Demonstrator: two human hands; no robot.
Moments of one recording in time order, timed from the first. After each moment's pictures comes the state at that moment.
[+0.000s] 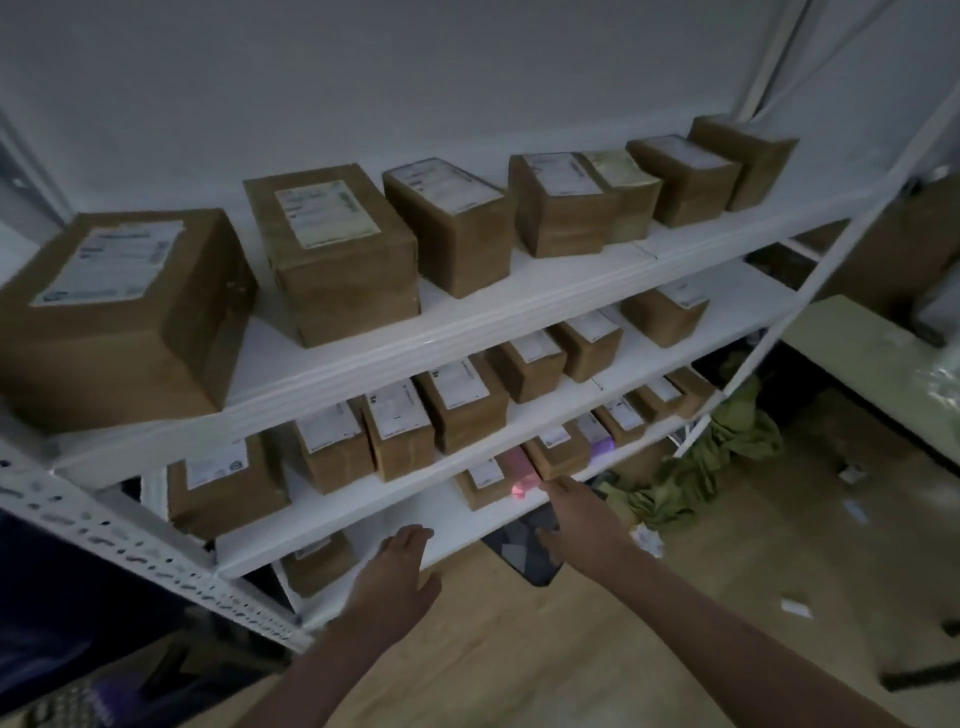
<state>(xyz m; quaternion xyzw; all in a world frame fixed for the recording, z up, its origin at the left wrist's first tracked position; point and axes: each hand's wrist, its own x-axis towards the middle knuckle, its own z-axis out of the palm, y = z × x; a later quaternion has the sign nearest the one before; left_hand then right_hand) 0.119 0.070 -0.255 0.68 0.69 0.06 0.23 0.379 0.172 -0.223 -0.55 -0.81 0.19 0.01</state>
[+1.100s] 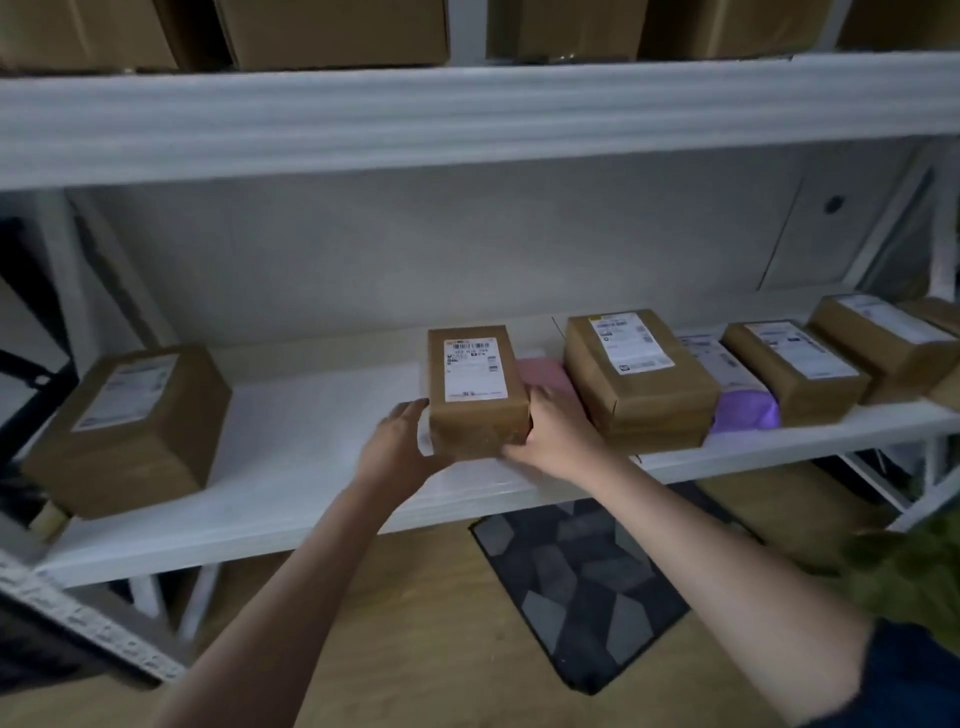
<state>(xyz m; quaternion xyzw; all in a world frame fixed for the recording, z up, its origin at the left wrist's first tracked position) 0.175 0.337 -0.718 0.52 0.80 0.27 0.08 0.365 0.466 -0.714 -0.38 -0.89 0.17 0.16</state>
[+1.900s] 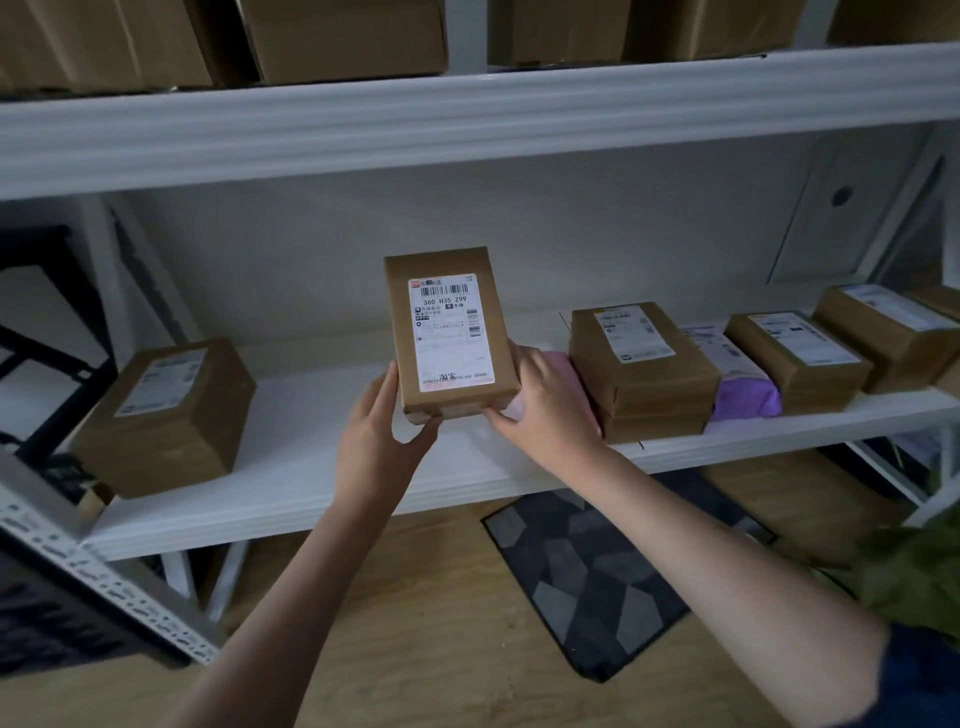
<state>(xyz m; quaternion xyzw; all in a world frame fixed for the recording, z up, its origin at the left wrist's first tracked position) 0.199 0.282 -0.694 0.51 0.73 0.44 -0.09 0.370 0.414 -0.677 -0.26 -0.89 0.14 0.36</state>
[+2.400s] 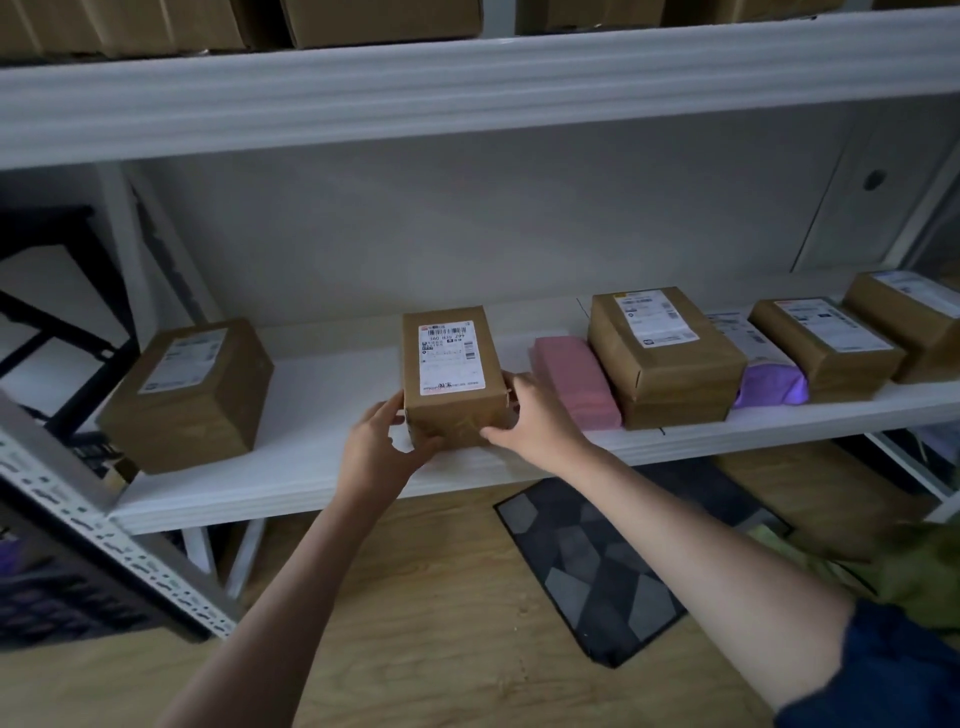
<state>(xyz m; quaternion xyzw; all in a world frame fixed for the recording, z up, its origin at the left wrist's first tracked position) 0.161 0.270 -0.737 0.48 0.77 0.42 0.04 0.340 0.411 -0.716 -0.30 -0.87 0.30 0.26</state>
